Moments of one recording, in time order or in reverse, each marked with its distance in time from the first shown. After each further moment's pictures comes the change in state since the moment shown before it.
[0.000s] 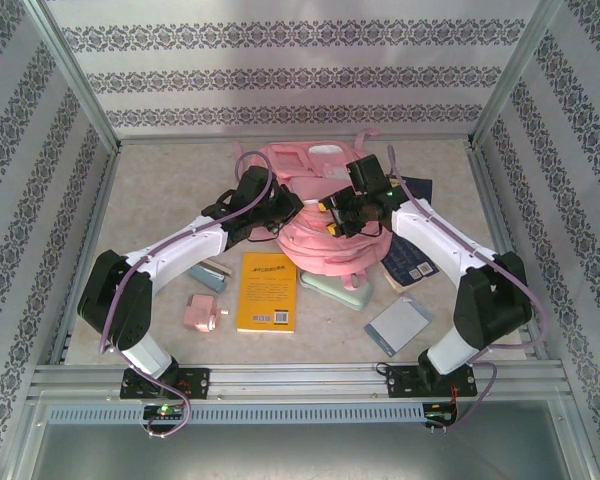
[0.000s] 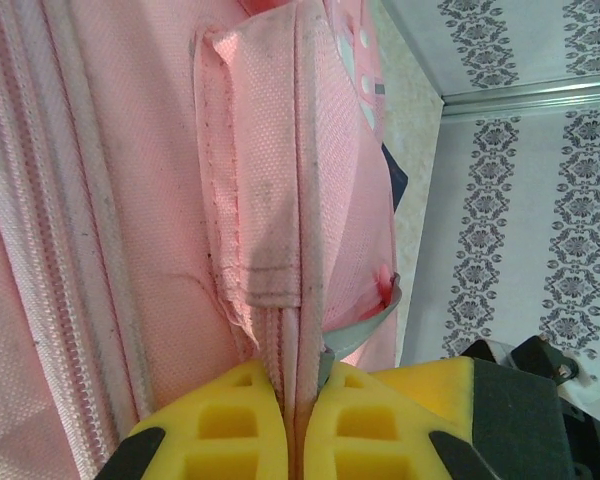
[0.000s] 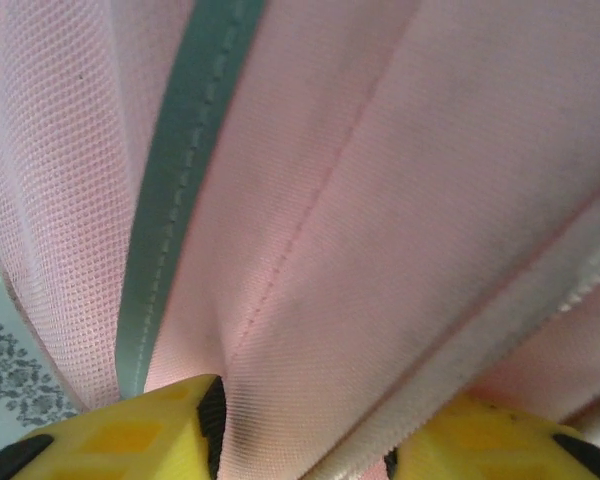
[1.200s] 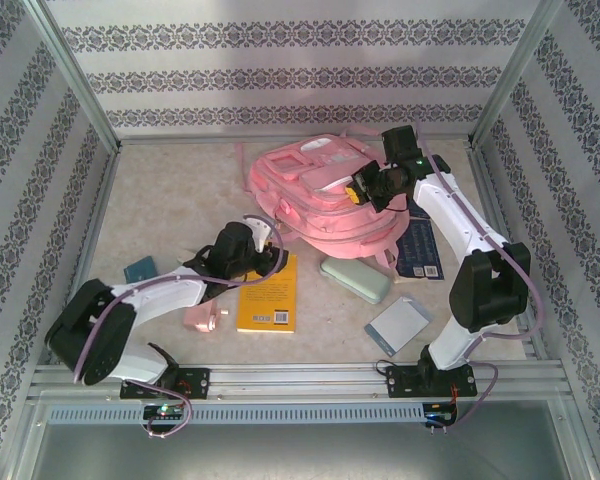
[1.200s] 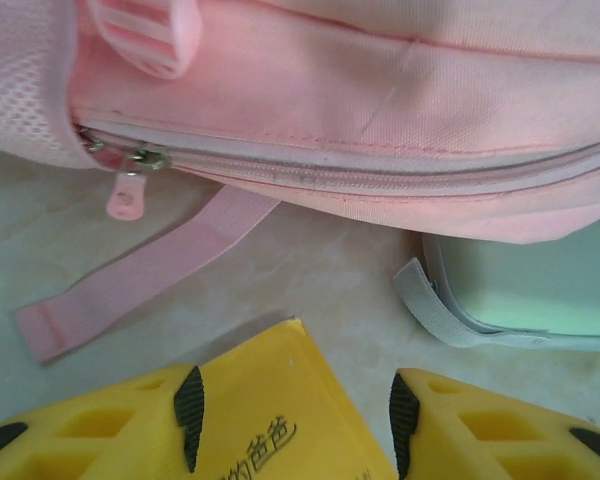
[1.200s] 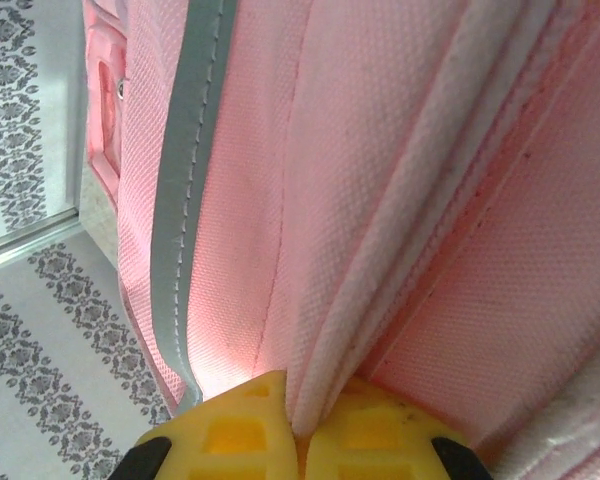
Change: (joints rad) left arm -0.017 -0.202 -0.580 0.392 -0.051 0.995; right arm -0.211 0.079 0.208 -0.171 -0.134 -0.331
